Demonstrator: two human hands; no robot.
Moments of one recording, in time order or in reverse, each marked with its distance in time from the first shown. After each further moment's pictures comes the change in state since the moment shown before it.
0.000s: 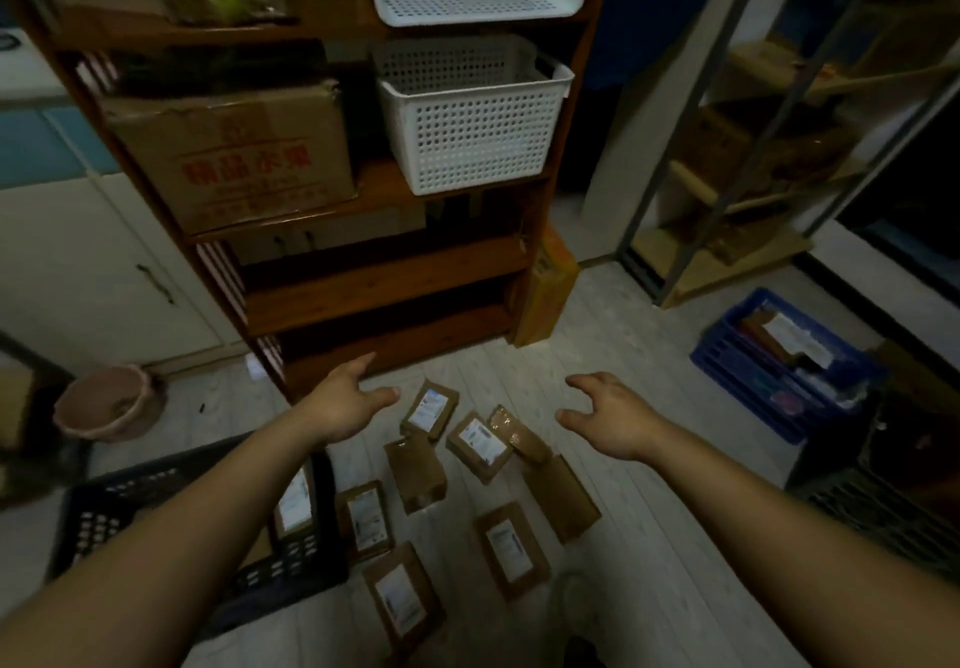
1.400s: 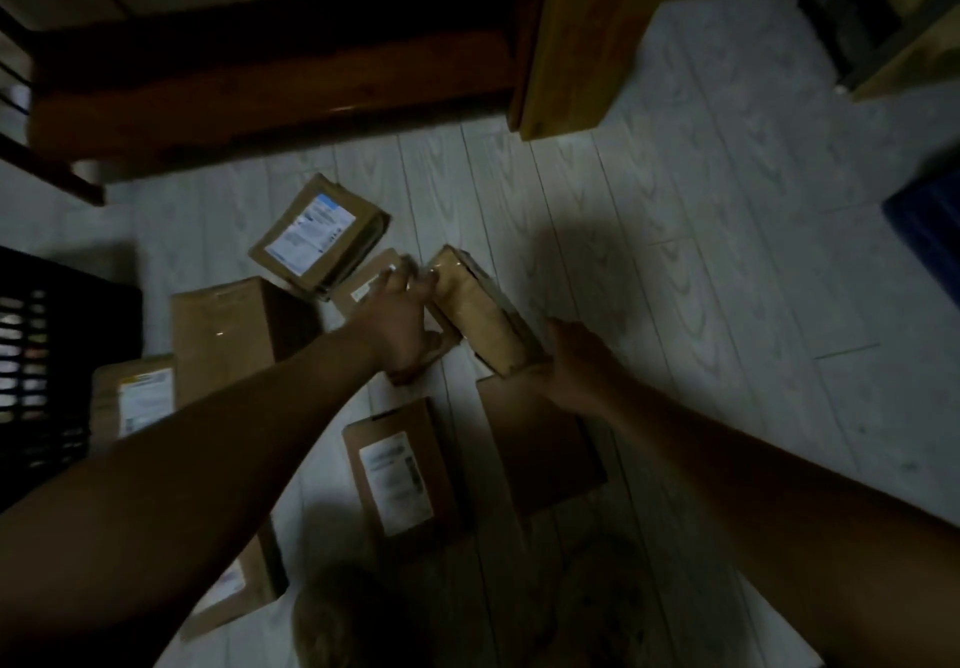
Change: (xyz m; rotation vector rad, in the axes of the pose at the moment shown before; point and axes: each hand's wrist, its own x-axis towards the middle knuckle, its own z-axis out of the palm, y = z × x) left_hand 0.466 -0.152 0.469 0.564 -0.145 -0.004; right_hand 0.450 0.364 0.333 -0.100 -0.310 -0.106
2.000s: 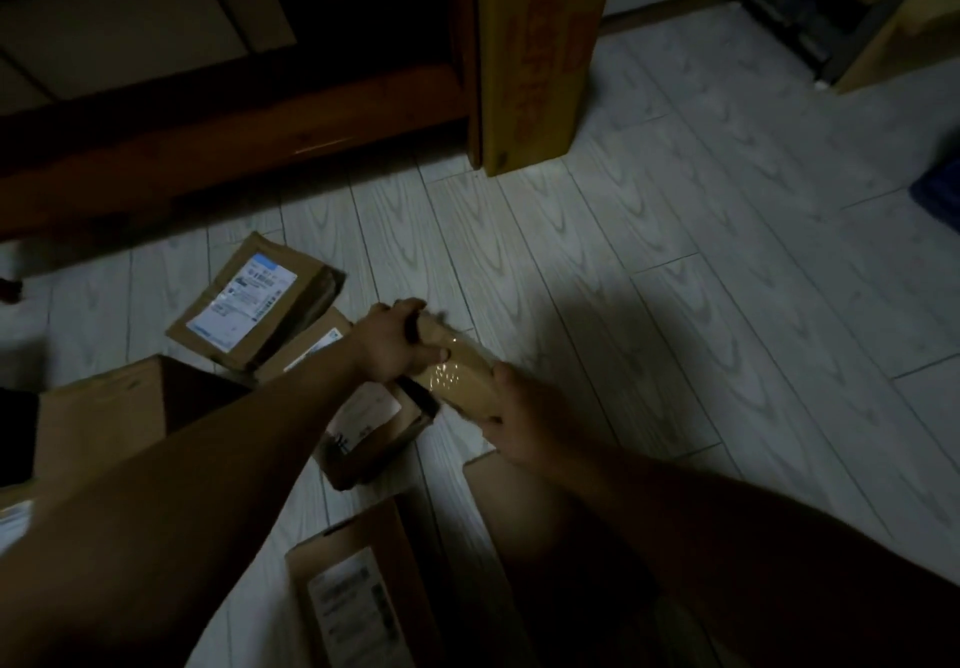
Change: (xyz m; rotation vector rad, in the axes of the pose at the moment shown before) left_hand 0.131 -0.012 0.059 -0.175 0.046 -0.004; right_hand 0.107 0.038 0.095 0.053 0.358 -0.222
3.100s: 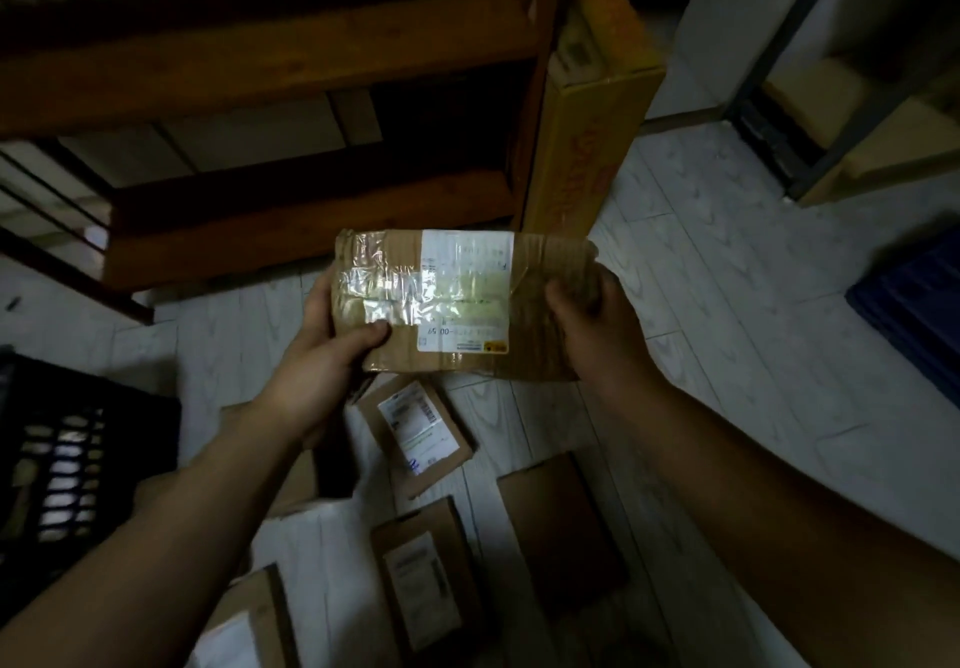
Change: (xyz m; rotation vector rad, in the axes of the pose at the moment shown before) left_hand -0.199 0.028 -0.181 -1.240 0.277 0.127; right_hand -0.022 -0.163 -0.238 0.822 0.318 0.273
